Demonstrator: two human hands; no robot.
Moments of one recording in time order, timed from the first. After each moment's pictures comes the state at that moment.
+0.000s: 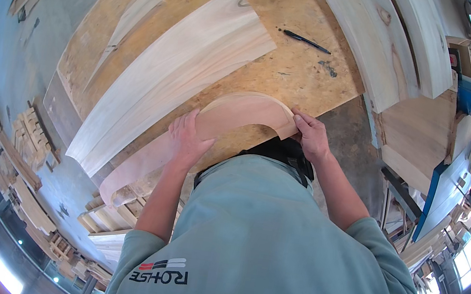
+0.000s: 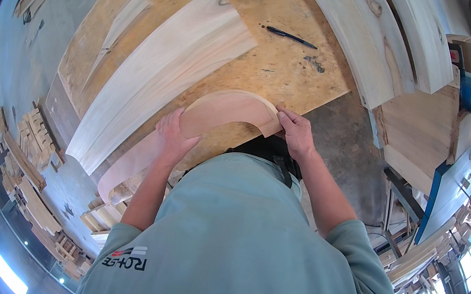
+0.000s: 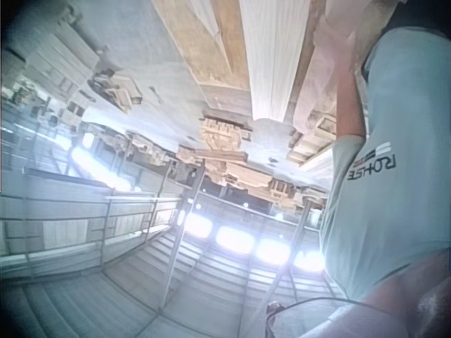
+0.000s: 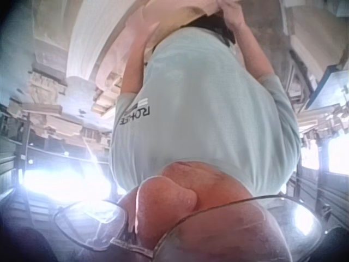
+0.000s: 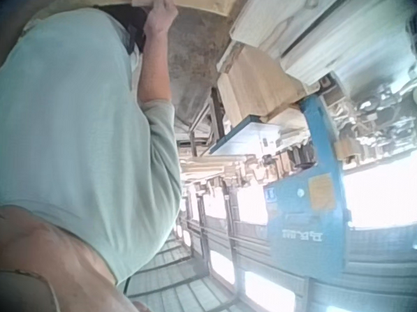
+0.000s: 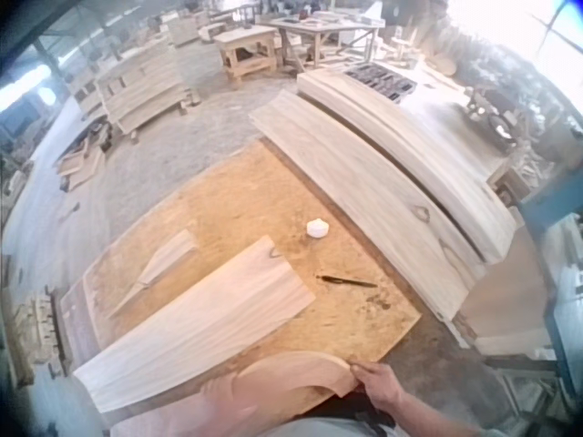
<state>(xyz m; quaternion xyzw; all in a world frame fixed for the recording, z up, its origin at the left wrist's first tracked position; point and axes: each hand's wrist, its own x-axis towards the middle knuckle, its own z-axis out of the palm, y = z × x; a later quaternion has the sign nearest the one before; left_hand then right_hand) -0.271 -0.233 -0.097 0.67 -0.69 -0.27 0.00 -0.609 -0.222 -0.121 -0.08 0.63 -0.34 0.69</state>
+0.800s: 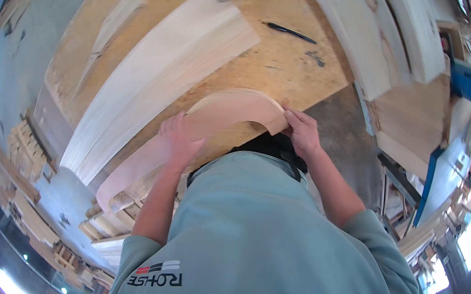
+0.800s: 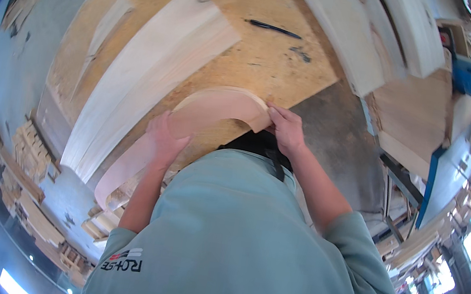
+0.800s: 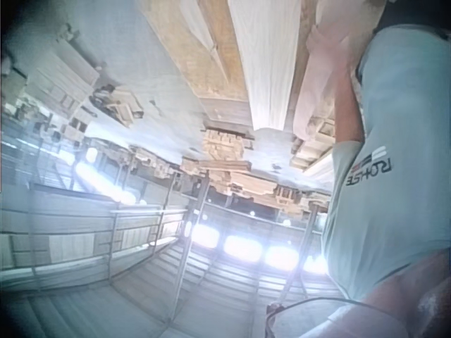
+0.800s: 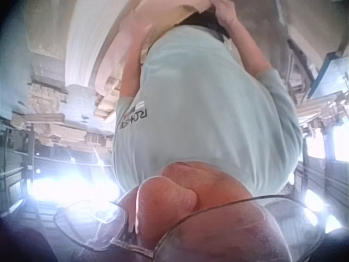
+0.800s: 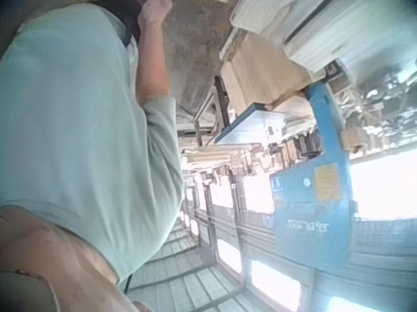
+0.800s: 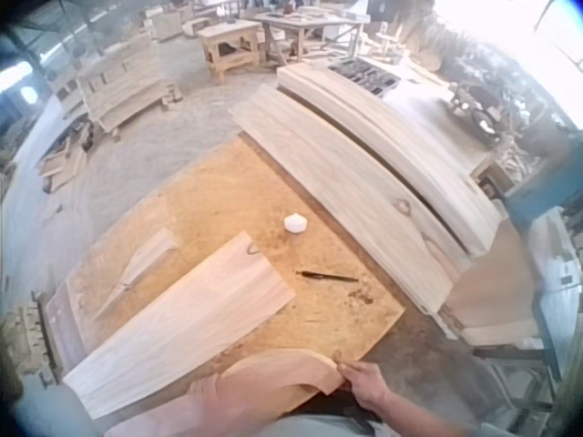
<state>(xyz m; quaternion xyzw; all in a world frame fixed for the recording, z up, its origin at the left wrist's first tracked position) -0.269 -0.224 -0.113 0.67 -0.71 -0.21 0.05 -0.606 -0.212 -0.121 -0.04 0.64 -0.36 0.68</state>
